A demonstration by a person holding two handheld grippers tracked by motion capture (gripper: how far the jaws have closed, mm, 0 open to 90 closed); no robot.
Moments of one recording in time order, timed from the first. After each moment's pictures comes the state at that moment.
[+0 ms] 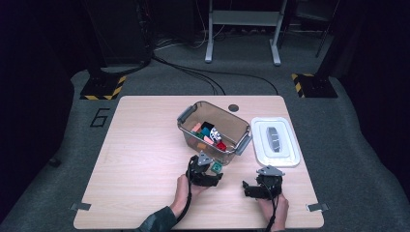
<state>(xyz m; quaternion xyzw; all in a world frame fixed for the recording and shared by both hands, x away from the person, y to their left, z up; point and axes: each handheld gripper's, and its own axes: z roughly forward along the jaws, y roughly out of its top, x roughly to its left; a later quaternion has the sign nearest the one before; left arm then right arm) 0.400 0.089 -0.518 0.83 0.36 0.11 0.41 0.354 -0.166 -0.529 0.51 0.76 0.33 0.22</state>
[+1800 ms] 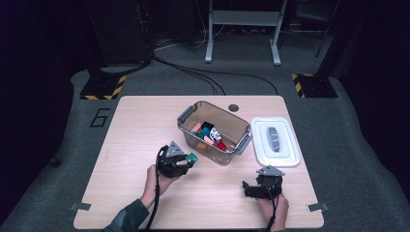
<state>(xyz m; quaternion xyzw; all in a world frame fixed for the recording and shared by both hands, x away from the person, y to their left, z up) 0.404 0.181 -0.468 0.83 0.34 0.15 0.40 0.354 -0.166 -0.529 0.51 0.76 0.33 0.22</state>
